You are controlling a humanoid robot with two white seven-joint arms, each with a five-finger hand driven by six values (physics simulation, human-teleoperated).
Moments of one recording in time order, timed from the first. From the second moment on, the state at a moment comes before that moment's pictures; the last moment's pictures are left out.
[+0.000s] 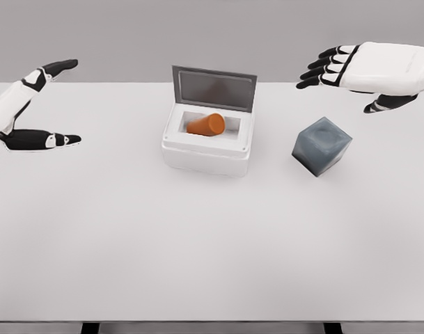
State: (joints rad) left arm -0.23 0.81 -0.22 -1.60 0.07 -0.61 -0.15; right arm -0.94 -1.04 0.71 -1.65 0.21 -0.58 0.61
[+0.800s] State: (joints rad) left arm -0.81 0.69 -0.71 -1.15 0.43 -0.60 -0.57; right arm -0.74 -1.05 0.50 -1.72 0.17 -0.60 0.61
